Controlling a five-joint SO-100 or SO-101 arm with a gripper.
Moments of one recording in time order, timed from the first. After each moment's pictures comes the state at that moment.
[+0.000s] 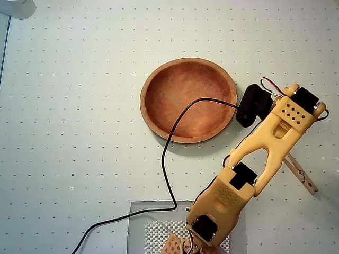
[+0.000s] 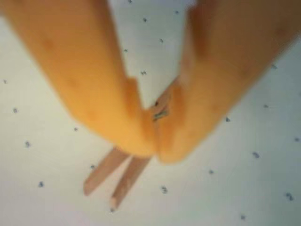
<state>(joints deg) 40.2 68.6 59.5 100.7 -17.9</state>
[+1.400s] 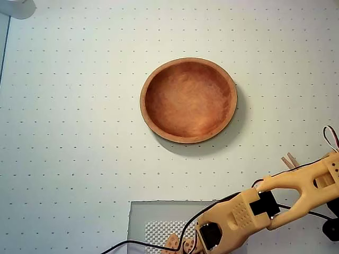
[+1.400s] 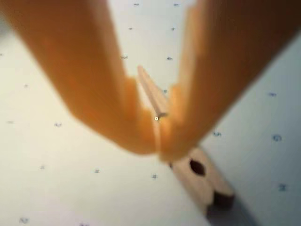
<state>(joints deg) 67.9 70.0 65.7 100.7 -164.9</state>
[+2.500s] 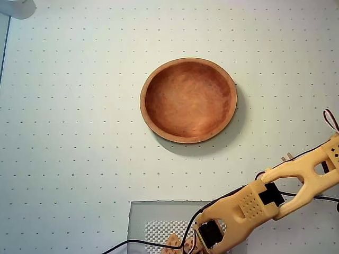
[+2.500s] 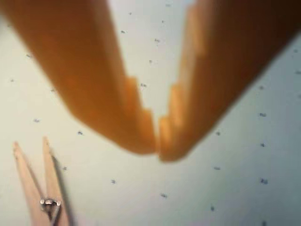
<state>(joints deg) 62.5 57.9 41.3 100.7 -164.9</state>
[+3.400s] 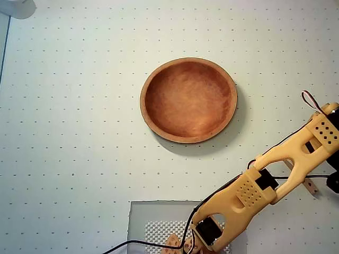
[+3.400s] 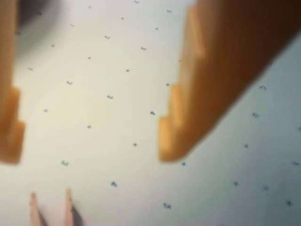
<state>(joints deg) 52.5 55.6 40.7 100.7 -164.9</state>
